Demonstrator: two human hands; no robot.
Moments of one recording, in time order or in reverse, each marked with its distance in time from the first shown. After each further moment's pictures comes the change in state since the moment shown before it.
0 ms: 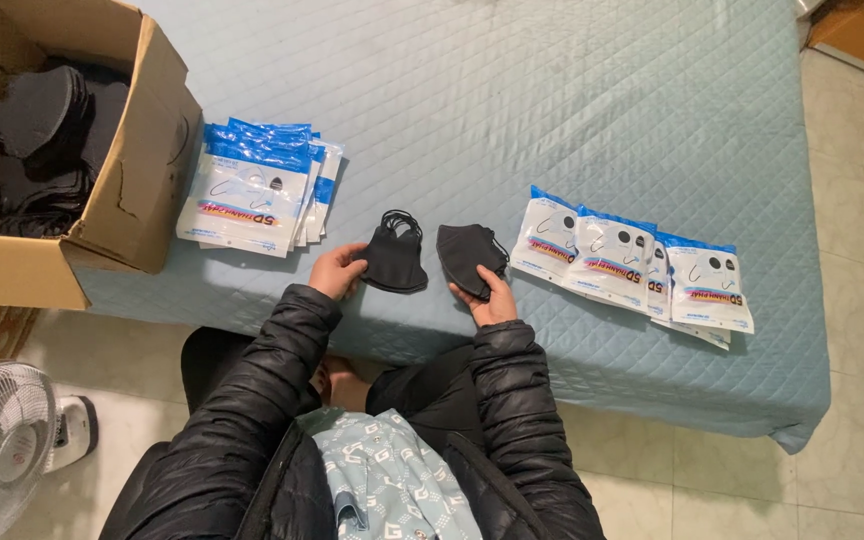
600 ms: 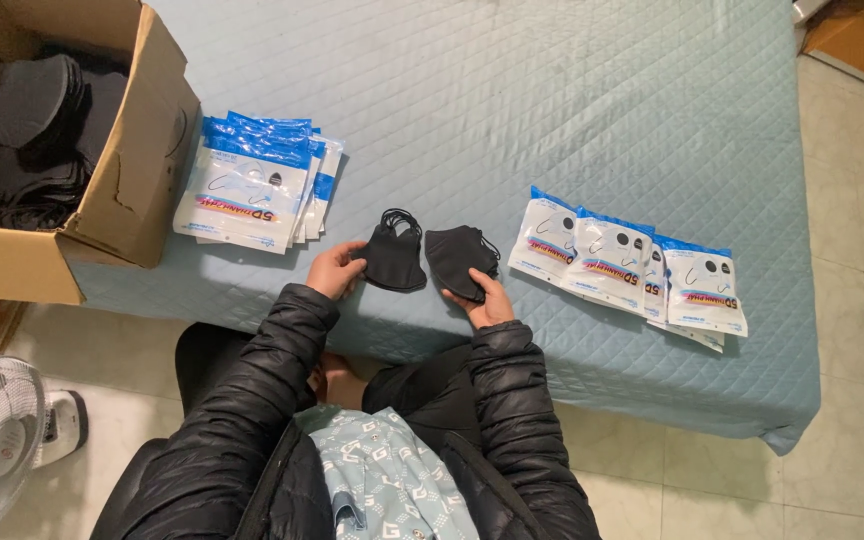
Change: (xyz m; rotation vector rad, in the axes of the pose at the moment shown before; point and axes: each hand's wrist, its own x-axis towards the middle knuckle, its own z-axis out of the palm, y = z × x) left_hand -0.009 0.009 -0.002 -0.043 -0.033 0.007; right_hand -0.017 -0.002 0.018 -0.095 -0.064 0.058
